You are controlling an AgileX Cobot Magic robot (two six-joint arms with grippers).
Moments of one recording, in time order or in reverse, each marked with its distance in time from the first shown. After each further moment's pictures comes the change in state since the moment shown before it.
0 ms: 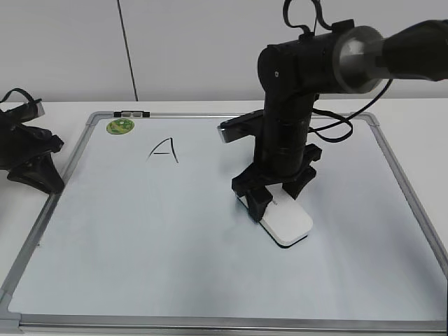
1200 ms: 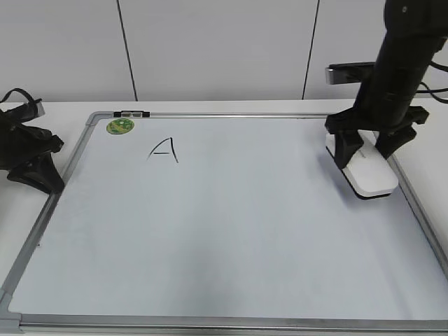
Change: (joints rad) left arm 0.000 0.002 0.000 0.000 -0.002 0.000; right arm -0.337 -0.125 0.002 0.034 0.055 0.004
